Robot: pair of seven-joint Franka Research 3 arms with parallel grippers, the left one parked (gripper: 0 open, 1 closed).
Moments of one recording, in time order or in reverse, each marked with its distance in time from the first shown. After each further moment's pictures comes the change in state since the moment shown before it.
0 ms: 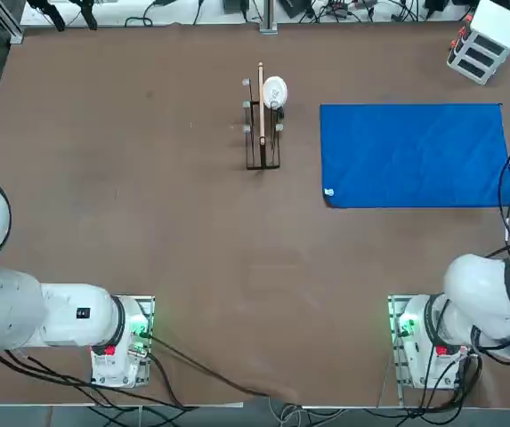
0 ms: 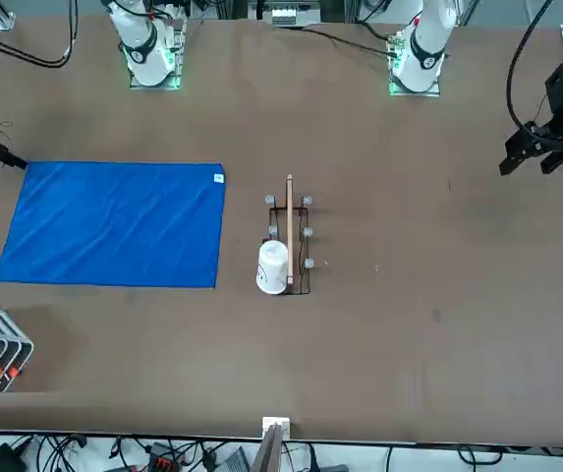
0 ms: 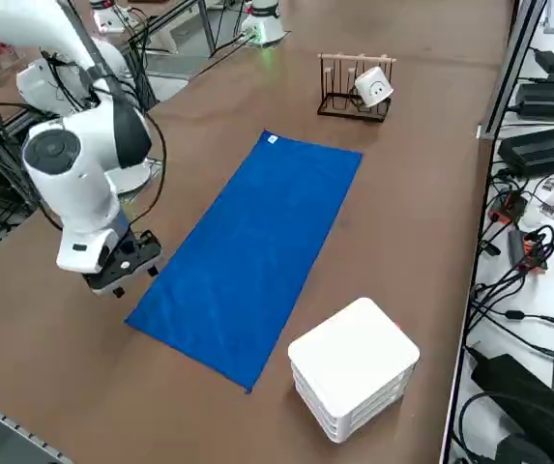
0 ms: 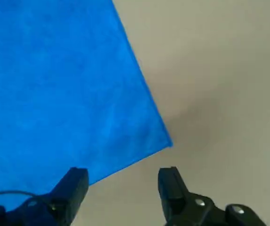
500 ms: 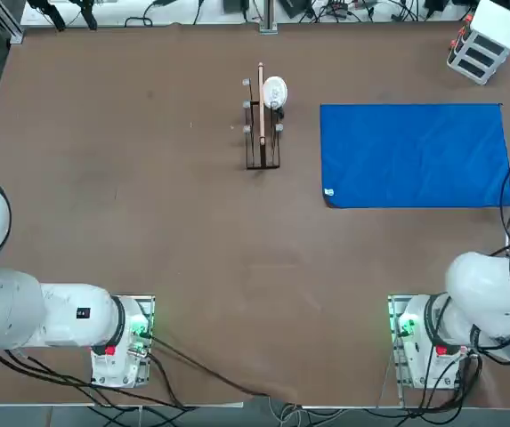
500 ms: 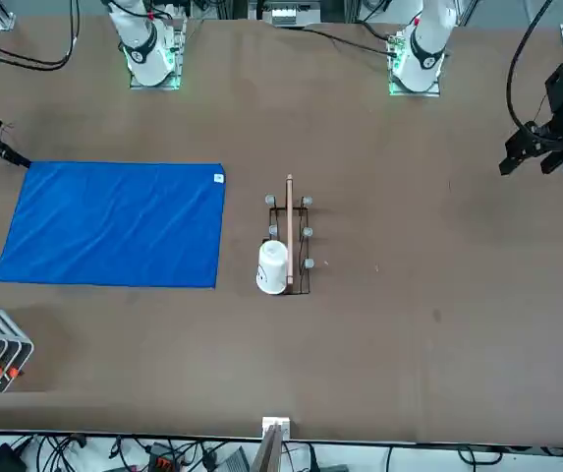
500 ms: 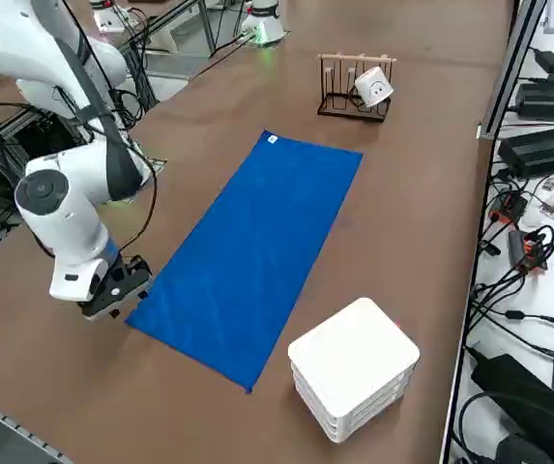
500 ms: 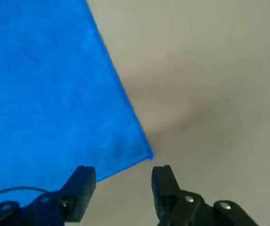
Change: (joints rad) arm -0.058 0.093 0.000 -0.002 0.000 0.099 -0.060
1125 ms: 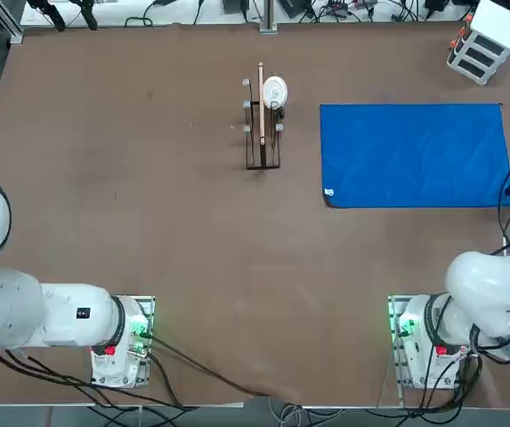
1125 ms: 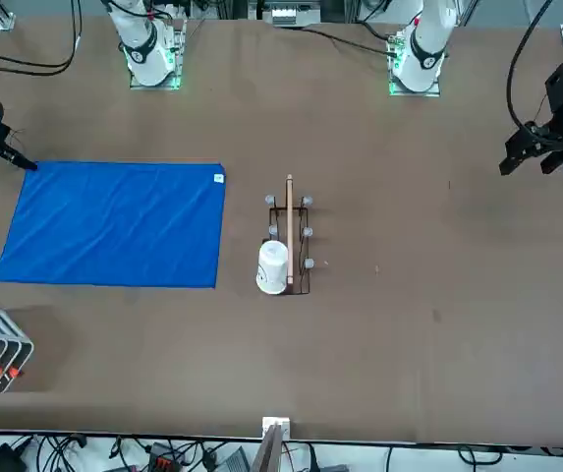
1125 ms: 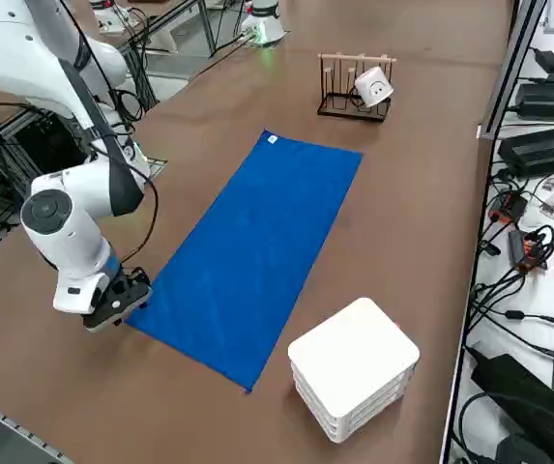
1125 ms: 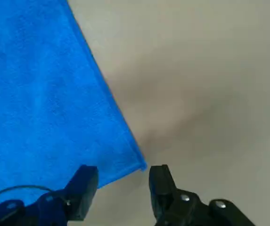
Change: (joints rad) arm -0.026 0.058 0.000 0.001 0.000 0.051 0.000
